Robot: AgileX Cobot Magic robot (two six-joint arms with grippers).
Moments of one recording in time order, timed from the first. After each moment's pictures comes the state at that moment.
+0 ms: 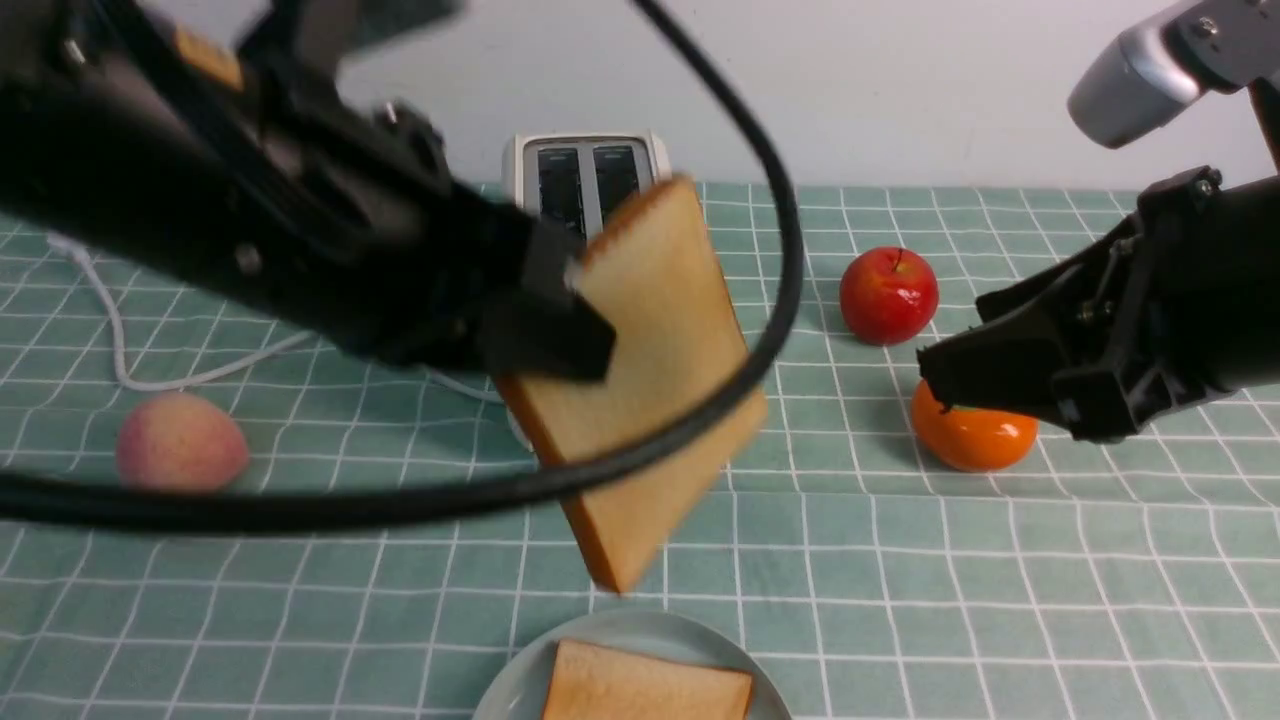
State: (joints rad) right arm 0.35 1.16 -1.16 0.56 0.85 -0.62; left arm -0.42 1.30 -1.18 -0.74 0.91 0.22
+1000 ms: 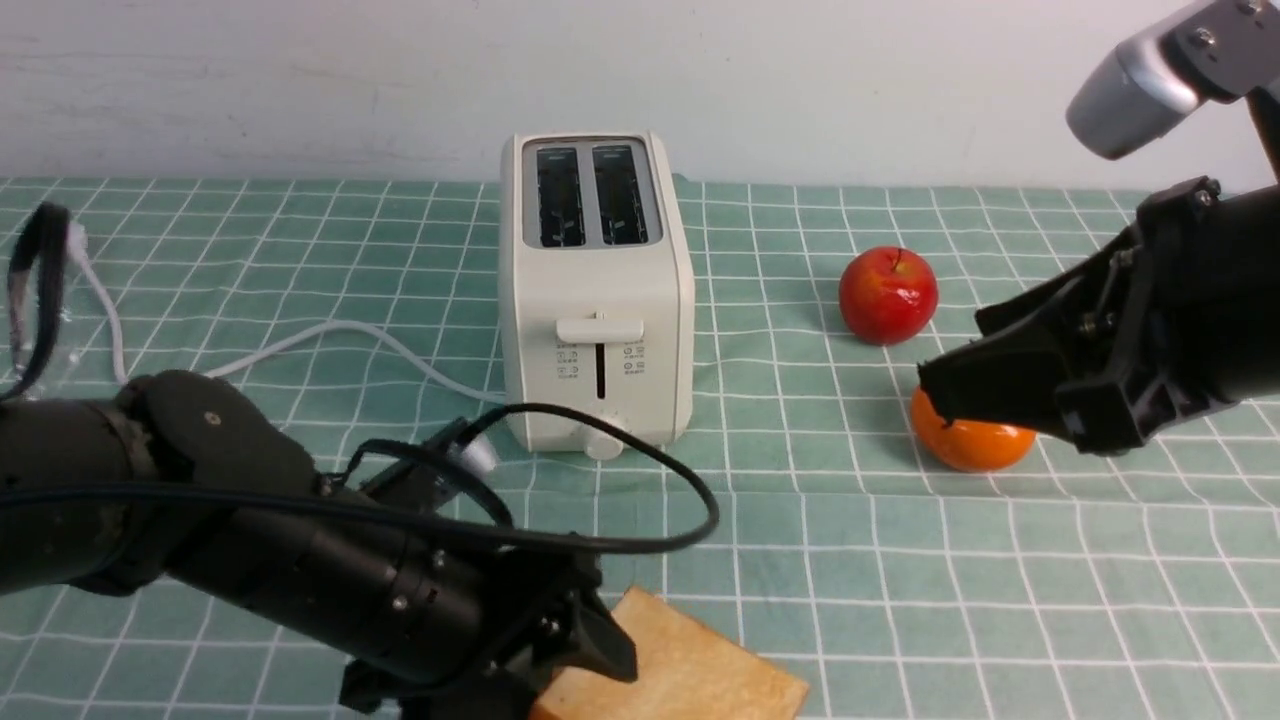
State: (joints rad) right arm 0.35 1.16 -1.16 0.57 0.88 -0.62; left arm -0.36 1.51 -0.79 -0.96 0.70 0.12
